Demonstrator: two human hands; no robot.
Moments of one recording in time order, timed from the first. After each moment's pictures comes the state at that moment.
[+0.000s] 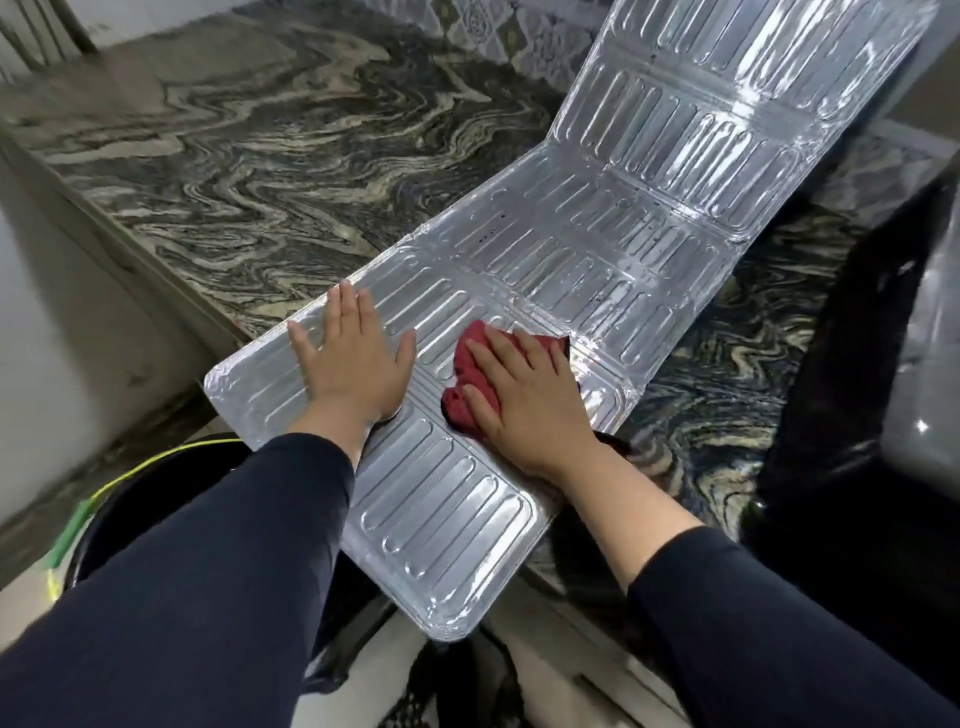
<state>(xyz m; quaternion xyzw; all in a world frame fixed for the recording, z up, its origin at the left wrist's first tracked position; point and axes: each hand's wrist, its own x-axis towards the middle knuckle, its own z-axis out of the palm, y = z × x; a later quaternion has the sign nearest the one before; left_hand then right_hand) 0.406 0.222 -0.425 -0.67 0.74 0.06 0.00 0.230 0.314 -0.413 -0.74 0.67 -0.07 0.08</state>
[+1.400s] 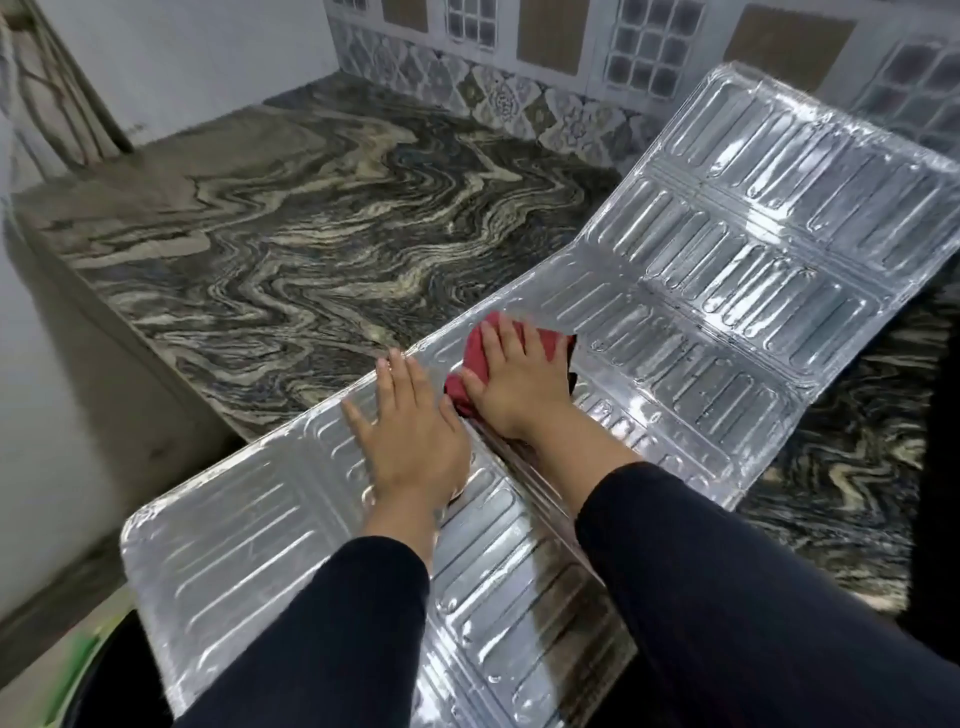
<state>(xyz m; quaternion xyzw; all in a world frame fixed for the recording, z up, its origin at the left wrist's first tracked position) 0.373 0.170 -0.429 -0.69 0.72 0.08 -0.06 0.249 0.144 -0.405 -0.68 0.73 0.01 0.11</state>
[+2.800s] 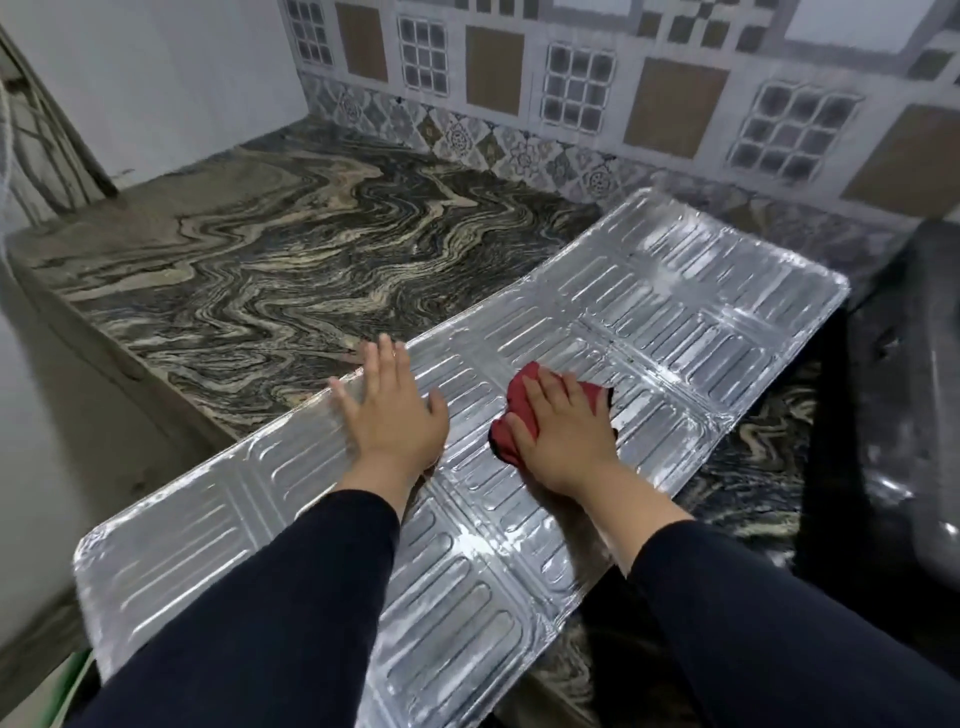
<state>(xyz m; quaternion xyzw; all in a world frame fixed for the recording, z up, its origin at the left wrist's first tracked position) 0.369 0.180 -0.397 -0.65 0.76 0.06 -0.05 0.194 0.250 -0.406 -0.63 0.77 -0.03 0.12</state>
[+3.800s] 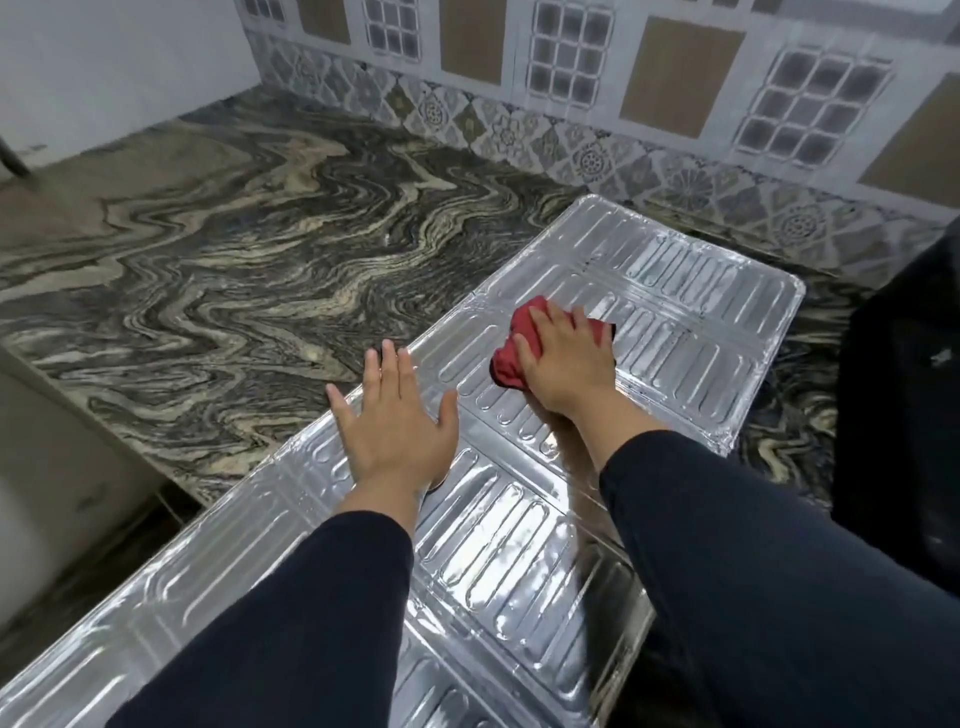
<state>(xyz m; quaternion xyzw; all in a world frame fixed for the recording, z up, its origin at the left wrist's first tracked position) 0.343 0.152 -0.430 -0.63 0.77 0.05 -0.04 0.147 0.150 -0.412 -0.57 0.81 -0.08 0.09</state>
